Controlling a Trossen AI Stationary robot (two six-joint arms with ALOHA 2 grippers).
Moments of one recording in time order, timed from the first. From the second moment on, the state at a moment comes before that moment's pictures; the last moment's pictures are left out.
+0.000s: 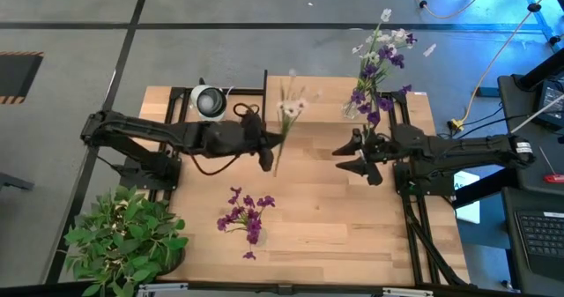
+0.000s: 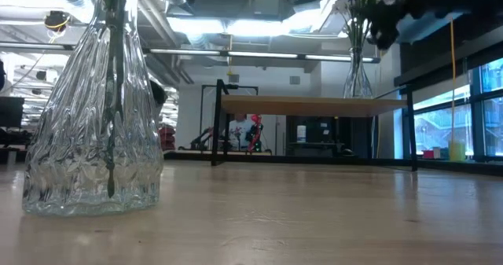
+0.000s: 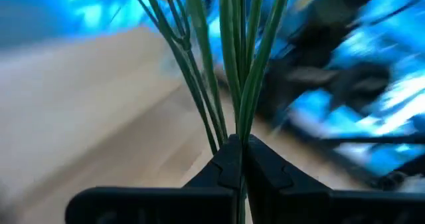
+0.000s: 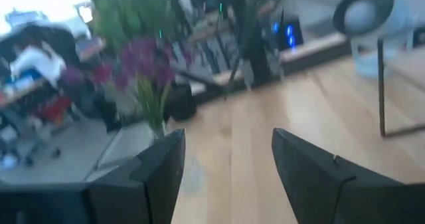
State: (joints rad) left arm -0.10 1.34 1.19 -0.21 -0.43 -0.57; right arm -0.04 0.74 0.45 0.21 -0.20 0.39
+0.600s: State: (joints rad) left arm -0.10 1.51 1.19 0.29 -0.13 -0.33; right arm 0.07 0.98 0.60 0.49 -0.11 0.41
